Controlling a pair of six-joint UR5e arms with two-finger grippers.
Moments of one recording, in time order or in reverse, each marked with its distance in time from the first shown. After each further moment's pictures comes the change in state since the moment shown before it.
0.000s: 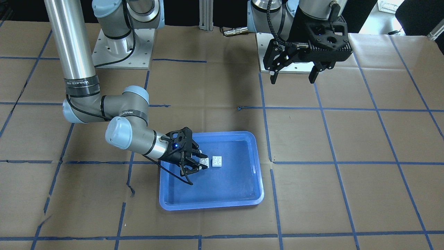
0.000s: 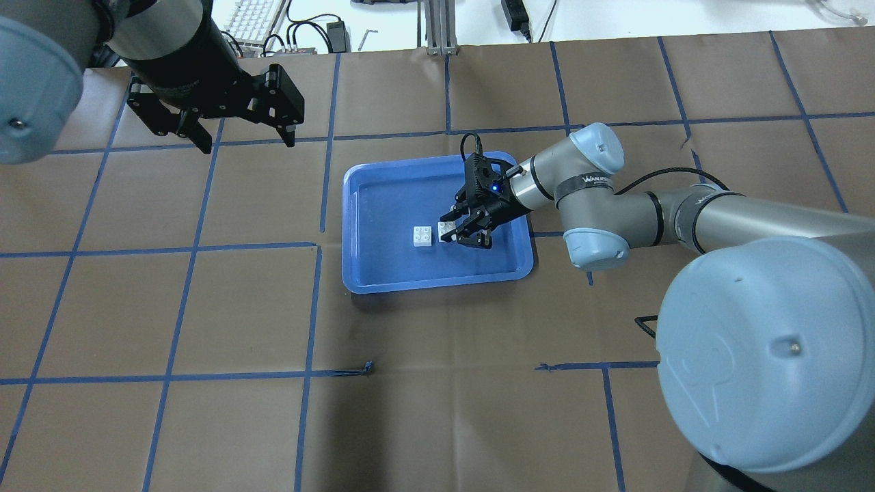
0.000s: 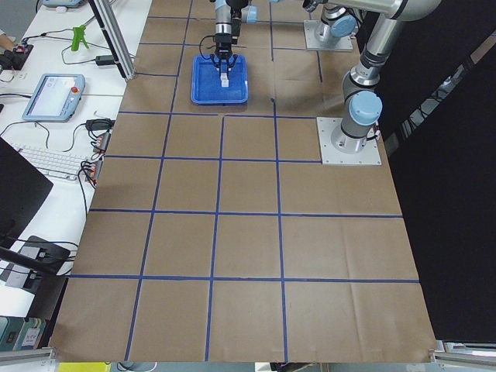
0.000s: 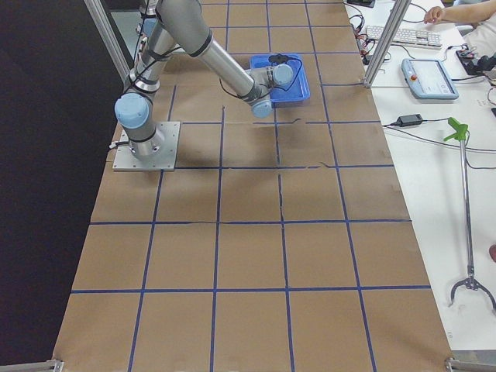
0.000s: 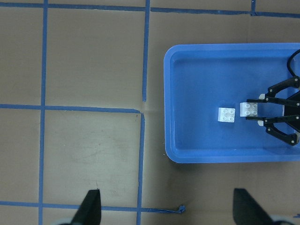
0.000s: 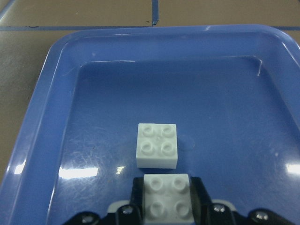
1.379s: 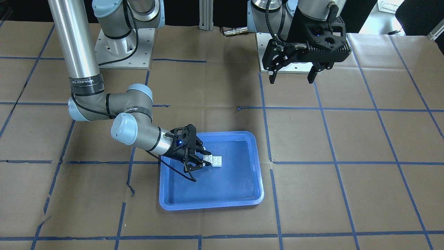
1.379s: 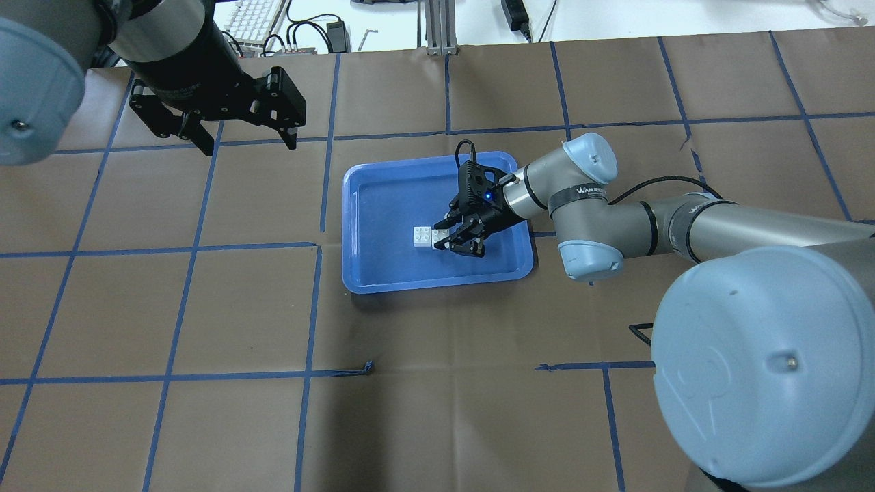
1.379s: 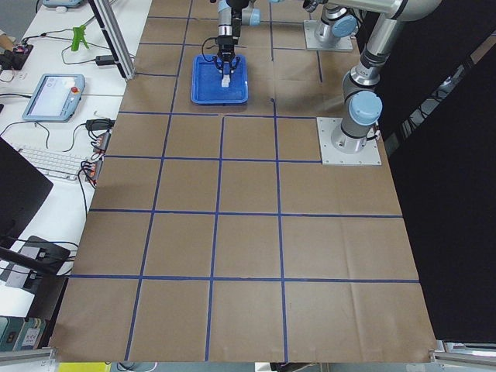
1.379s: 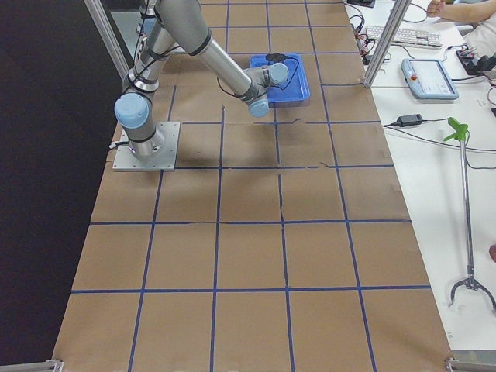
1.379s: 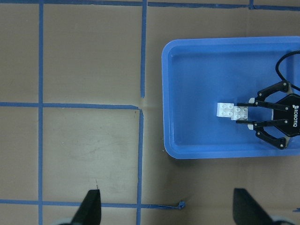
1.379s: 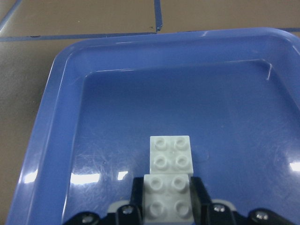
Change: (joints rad) left arm -0.003 0.001 -0.005 -0.001 -0.004 0.002; right arm 0.015 0.001 0.023 -0.059 0.006 0.067
